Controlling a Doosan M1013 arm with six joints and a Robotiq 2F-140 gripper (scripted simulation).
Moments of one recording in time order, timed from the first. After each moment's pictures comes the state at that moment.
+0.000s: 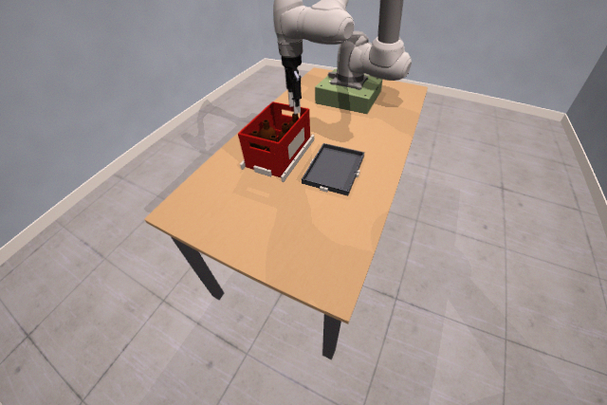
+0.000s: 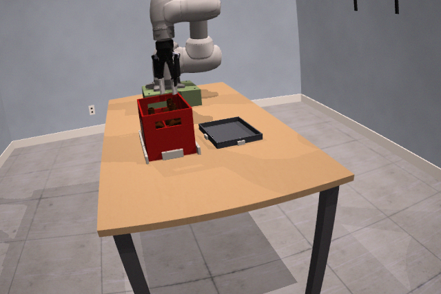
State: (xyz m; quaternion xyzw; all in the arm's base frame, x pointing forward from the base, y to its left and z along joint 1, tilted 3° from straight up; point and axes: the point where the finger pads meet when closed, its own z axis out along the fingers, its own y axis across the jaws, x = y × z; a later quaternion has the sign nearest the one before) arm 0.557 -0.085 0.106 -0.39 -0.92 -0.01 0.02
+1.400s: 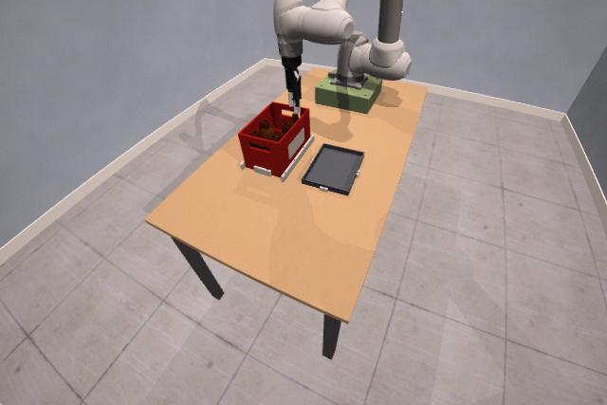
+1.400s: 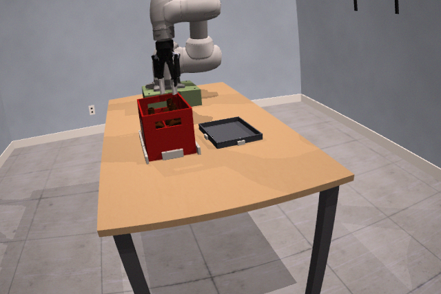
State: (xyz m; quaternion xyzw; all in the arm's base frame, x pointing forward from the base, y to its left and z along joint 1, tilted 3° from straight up) arm 0.557 -0.085 0.105 -0.39 -0.92 -0.01 0.02
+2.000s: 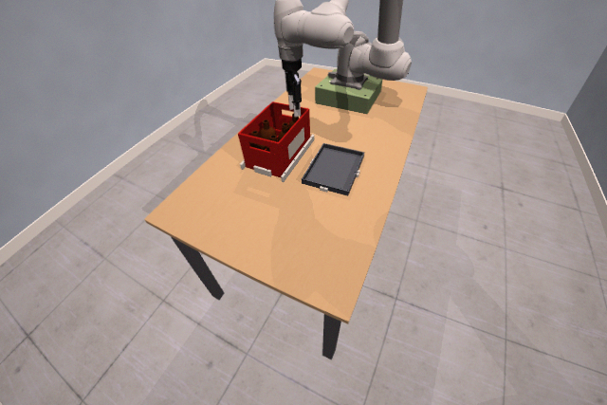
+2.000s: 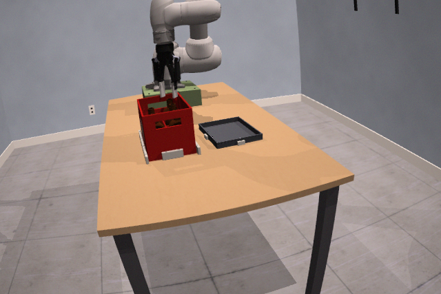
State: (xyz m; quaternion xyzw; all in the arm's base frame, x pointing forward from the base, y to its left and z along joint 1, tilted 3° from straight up) arm 0.557 -0.085 0.092 -0.39 -0.92 -0.01 0.02
